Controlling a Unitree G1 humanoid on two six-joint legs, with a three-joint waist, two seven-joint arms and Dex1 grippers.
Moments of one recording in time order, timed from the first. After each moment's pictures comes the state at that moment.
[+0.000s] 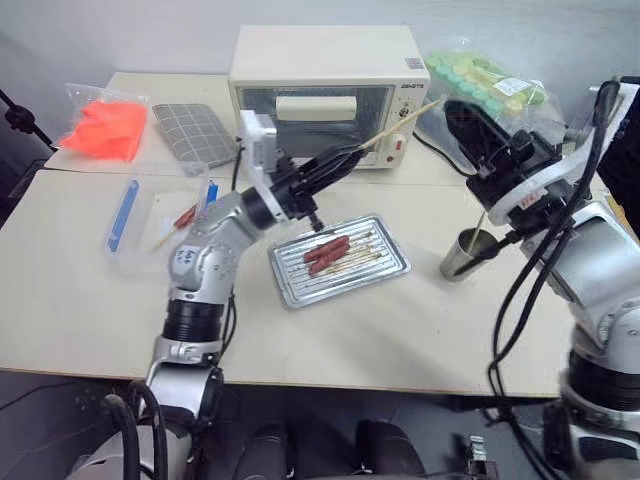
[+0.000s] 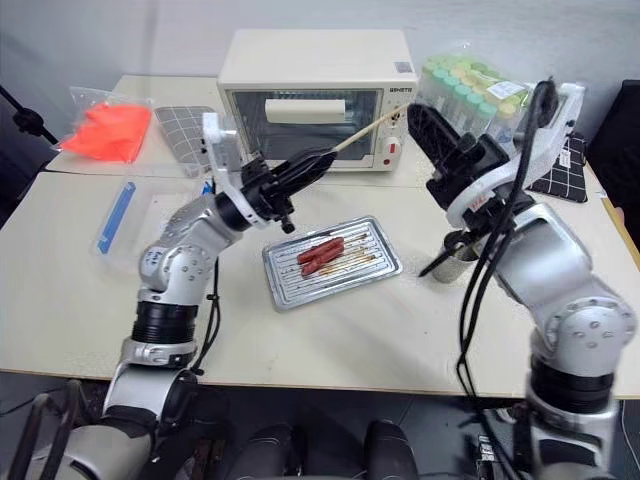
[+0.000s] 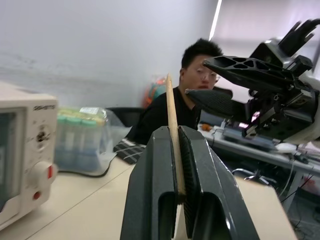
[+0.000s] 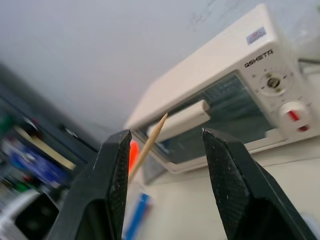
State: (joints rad) left arm -0.75 0.29 0.07 0.06 -0.63 0.43 -0.79; right arm -0.55 -0.72 -0.21 -0.53 1.69 0.63 -0.48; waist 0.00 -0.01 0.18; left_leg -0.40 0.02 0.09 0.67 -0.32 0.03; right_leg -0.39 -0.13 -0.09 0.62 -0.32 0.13
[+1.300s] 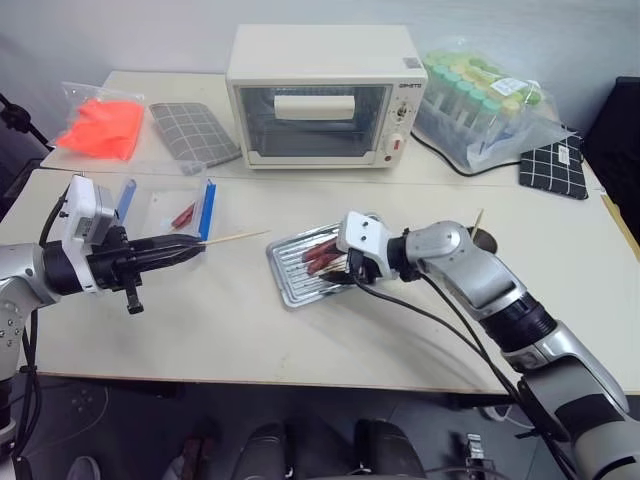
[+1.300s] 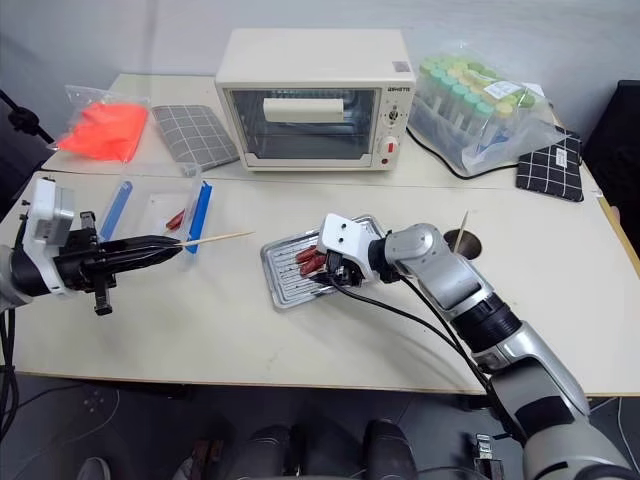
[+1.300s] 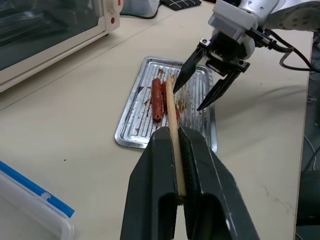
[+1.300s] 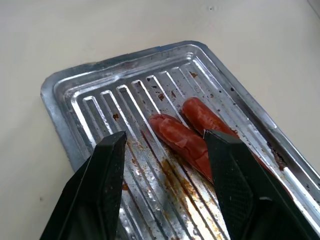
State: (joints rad) left arm -0.26 0.96 0.40 -0.19 -0.70 0.62 -1.08; right arm -0.87 -0.52 0.51 0.18 0.15 0.35 0.96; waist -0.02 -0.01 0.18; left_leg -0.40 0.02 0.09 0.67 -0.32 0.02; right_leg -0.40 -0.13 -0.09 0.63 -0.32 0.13
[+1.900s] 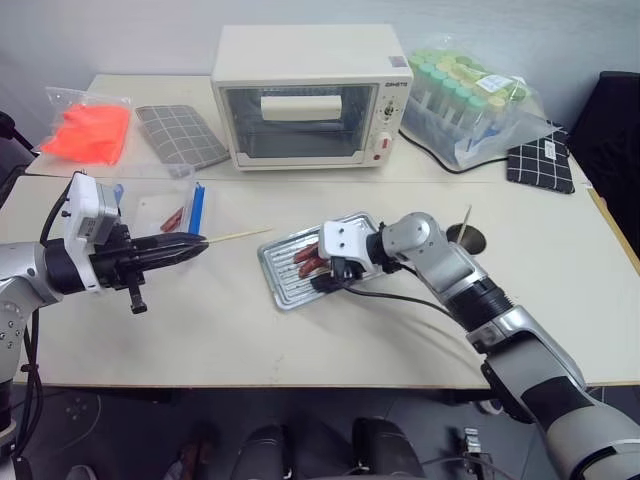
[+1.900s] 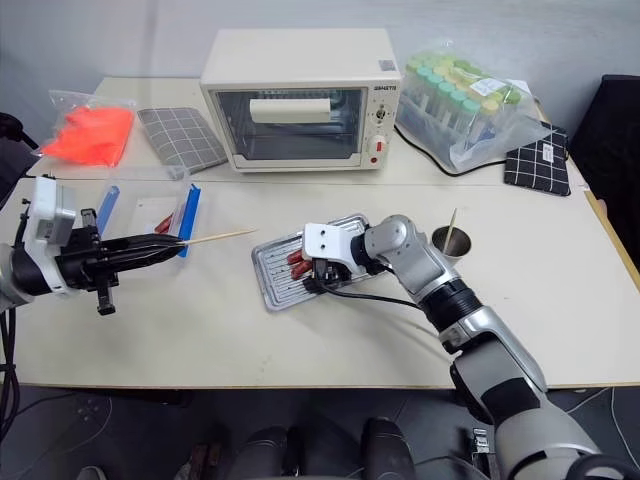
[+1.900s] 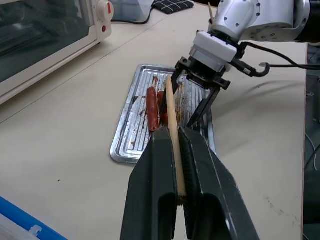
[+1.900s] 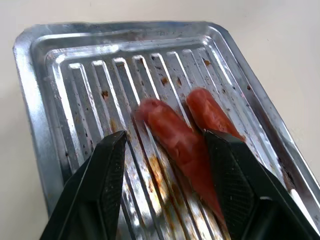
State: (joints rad) left arm -0.26 0.96 0.40 -0.23 -0.71 0.62 -1.05; right arm -0.94 -0.37 0.50 0.46 -0.05 0.11 1.09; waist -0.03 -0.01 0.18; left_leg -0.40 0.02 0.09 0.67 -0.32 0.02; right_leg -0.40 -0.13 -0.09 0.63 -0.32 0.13
